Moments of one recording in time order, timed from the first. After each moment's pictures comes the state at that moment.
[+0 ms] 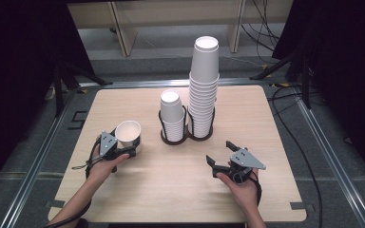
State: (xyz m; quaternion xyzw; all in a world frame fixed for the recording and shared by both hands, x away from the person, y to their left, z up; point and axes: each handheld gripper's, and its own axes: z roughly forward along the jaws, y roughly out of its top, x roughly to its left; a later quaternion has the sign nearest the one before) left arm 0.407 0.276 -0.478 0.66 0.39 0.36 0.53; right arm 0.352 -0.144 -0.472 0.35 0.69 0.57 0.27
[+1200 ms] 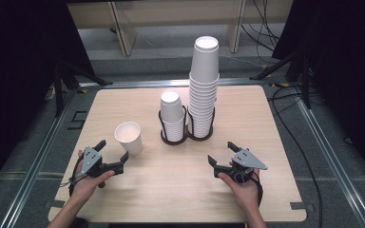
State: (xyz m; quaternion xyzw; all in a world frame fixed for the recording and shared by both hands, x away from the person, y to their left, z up) left arm 0.350 0.307 -0.479 0.65 0.39 0.35 0.55; right arm 0.352 -0.149 -0.475 0.37 0.69 0.56 0.27
